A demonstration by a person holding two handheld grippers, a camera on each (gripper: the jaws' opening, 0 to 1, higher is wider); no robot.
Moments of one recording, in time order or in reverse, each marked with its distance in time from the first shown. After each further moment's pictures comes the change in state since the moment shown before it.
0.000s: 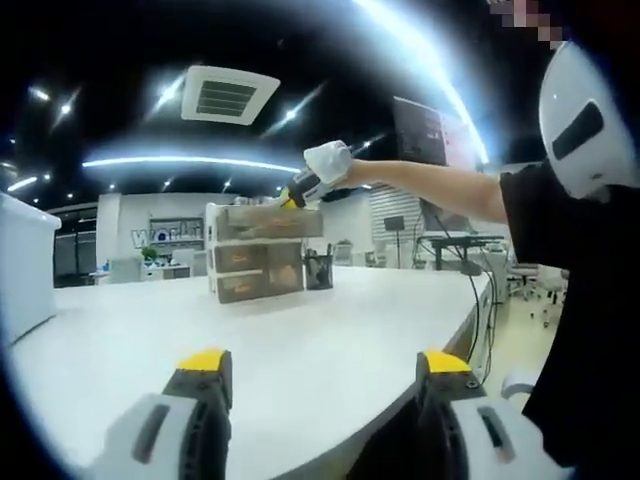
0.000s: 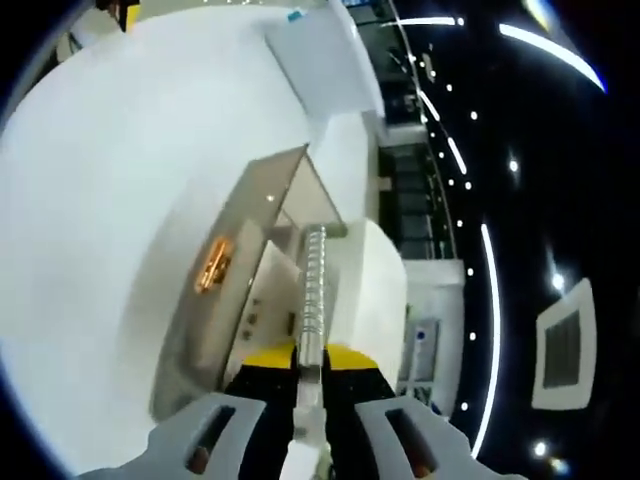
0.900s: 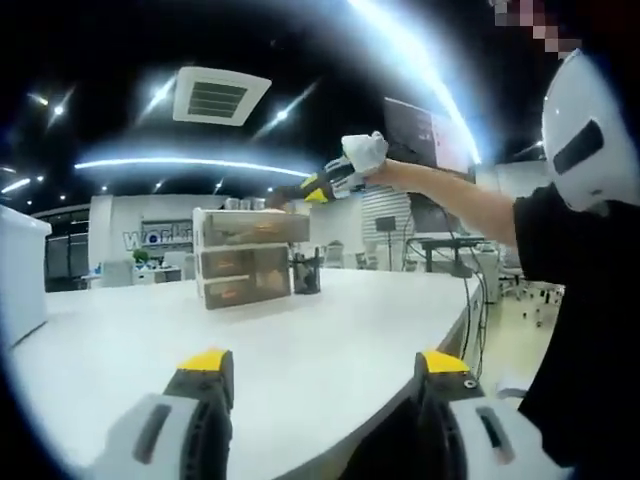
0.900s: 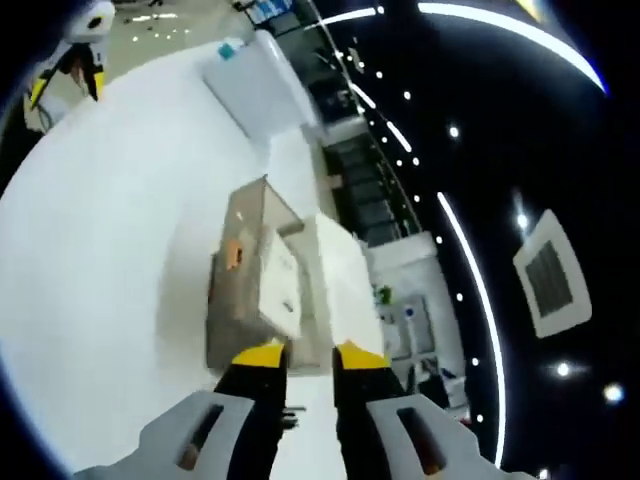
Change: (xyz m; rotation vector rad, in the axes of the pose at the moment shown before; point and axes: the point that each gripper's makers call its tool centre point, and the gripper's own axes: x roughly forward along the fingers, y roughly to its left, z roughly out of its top) left arm 0.005 -0.016 0.012 -0.003 -0.012 -0.044; right arm -0.106 0.018 -0.022 0.299 -0.052 -0.200
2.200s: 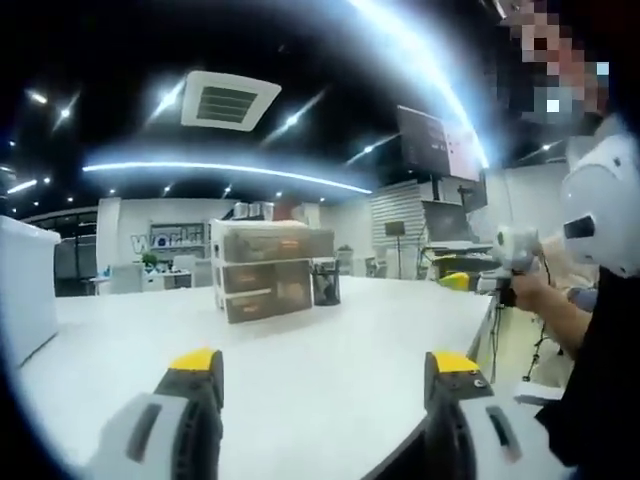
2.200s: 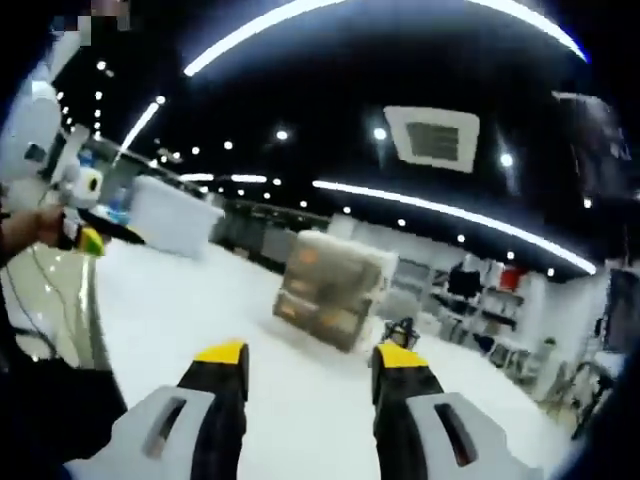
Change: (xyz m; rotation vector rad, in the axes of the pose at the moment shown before) left arm -0.001 0.045 0.024 0.004 -0.006 0.046; right arm -0.149 0.175 0.000 0.737 -0.201 -0.302
